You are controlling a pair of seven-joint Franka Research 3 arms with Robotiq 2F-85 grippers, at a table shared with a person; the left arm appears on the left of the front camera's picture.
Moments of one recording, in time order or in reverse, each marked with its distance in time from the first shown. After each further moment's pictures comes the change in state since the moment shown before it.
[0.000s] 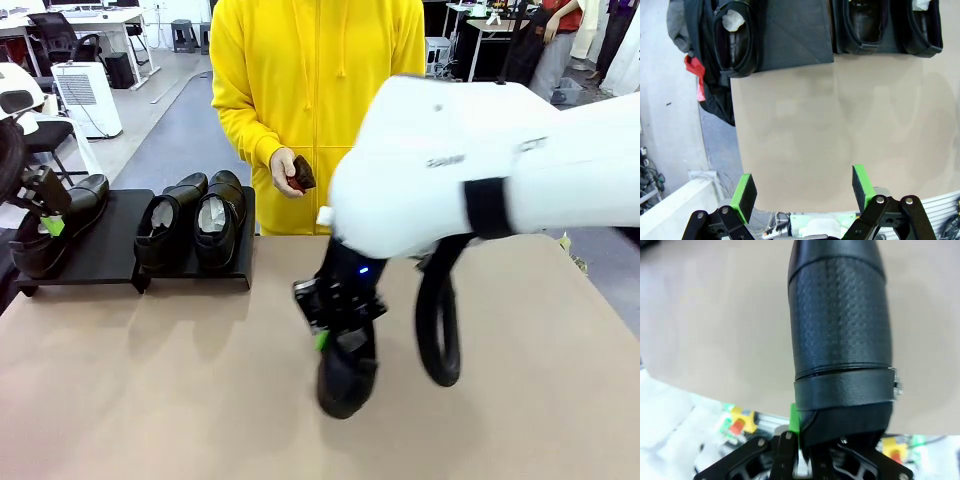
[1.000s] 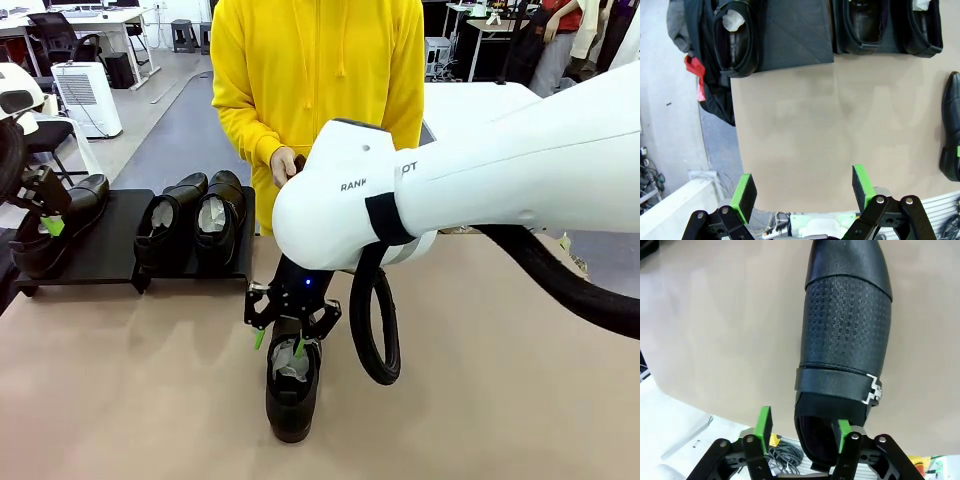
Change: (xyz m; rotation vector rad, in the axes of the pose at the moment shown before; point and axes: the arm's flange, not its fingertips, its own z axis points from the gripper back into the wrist) left arm 0.000 0.000 0.000 0.000 0.000 0.000; right arm 0.037 0.032 -0.037 0.054 0.026 -0.036
